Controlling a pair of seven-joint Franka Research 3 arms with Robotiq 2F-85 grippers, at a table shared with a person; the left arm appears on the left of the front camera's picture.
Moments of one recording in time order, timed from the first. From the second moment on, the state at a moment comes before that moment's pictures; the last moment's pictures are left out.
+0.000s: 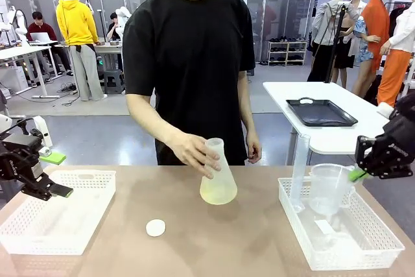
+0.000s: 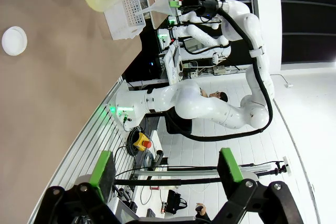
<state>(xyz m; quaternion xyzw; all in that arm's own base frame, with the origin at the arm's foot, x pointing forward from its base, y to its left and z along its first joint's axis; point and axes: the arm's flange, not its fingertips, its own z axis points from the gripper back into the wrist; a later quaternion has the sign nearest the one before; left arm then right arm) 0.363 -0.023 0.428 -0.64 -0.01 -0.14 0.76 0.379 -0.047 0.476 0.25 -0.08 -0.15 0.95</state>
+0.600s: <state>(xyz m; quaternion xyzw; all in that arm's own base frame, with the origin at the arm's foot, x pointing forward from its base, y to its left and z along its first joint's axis) 0.363 -0.023 0.428 -0.64 -0.01 -0.14 0.76 0.403 -0.046 0.421 0.20 0.00 -0.24 0.95</state>
